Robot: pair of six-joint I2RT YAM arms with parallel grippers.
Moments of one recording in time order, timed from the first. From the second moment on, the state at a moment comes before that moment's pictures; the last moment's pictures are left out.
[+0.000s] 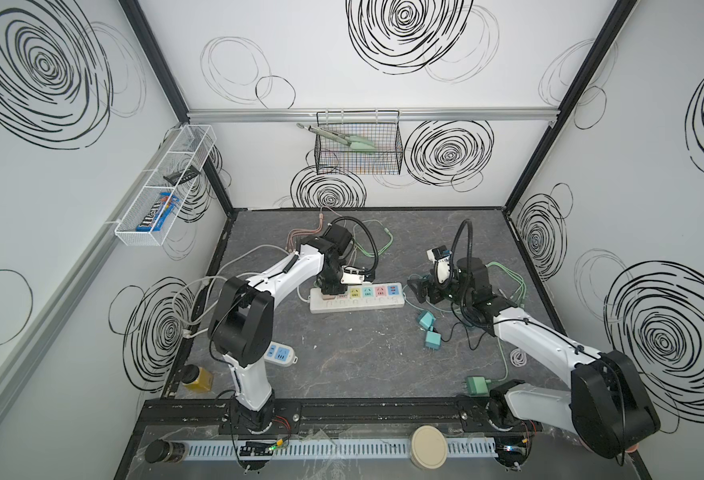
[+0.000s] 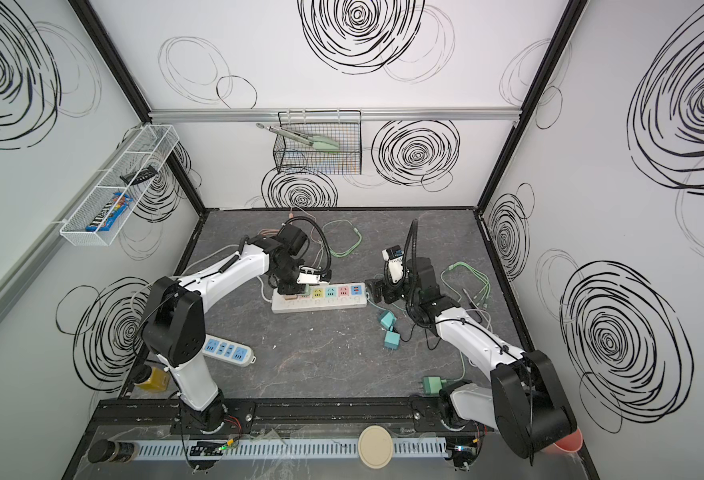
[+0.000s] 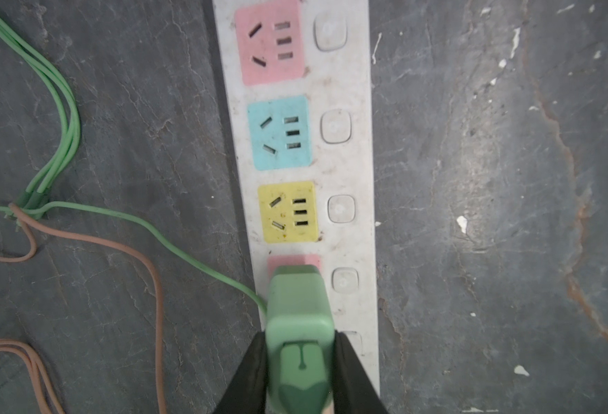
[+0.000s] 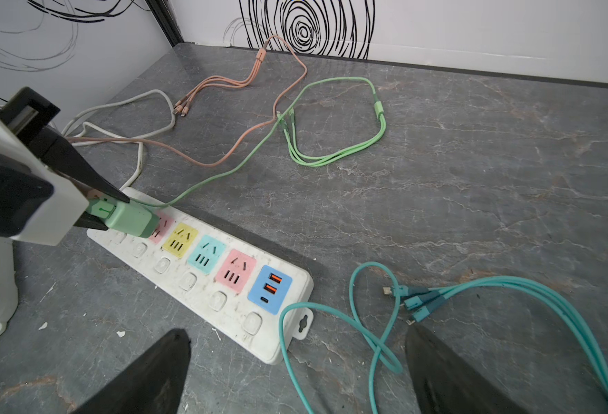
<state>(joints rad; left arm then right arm) -0.46 1.82 1.42 -0.93 0.13 1.11 0.38 1.23 0.62 0.08 -0.26 0.08</state>
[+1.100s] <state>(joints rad) -0.46 1.84 1.44 -0.97 0.15 1.10 0.38 1.23 0.62 0.06 -0.25 0.07</state>
